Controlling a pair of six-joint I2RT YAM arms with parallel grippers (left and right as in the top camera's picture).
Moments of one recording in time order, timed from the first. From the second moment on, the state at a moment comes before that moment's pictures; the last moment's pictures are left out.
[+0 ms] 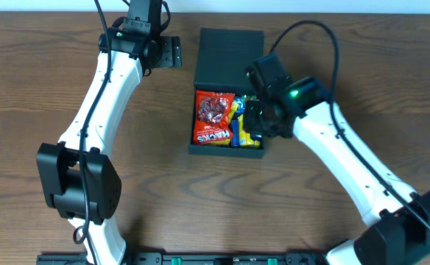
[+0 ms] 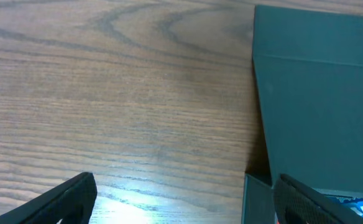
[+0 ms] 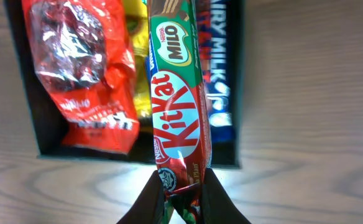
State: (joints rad) left arm -0.22 1.95 1.80 -0.86 -0.08 -0.22; right arm 0.52 1.66 1.43 -1.05 -0.03 0.67
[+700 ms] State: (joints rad) left arm -0.22 1.95 1.80 -0.86 -0.08 -0.22; right arm 0.59 1.66 1.33 -0.90 0.07 0.88
